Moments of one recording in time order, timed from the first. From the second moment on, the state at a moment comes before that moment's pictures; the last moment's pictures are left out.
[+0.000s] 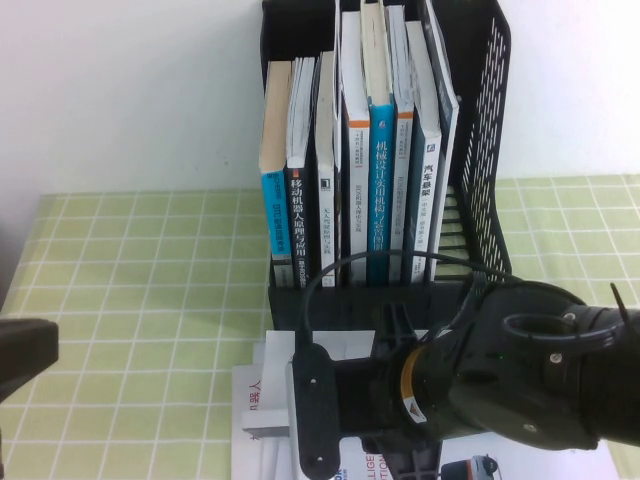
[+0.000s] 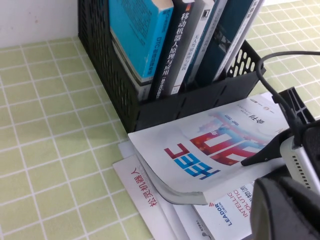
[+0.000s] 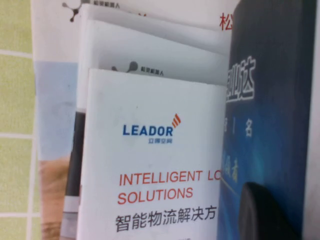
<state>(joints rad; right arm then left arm) 0.97 1.64 -1.06 -0.21 0.60 -0.60 -0.18 0.63 -0.93 -0.44 1.02 0.17</state>
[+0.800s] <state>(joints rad) 0.97 1.63 -1.29 0.11 1.15 -0.64 -0.21 0.63 -0.93 -0.41 1.04 0.17</state>
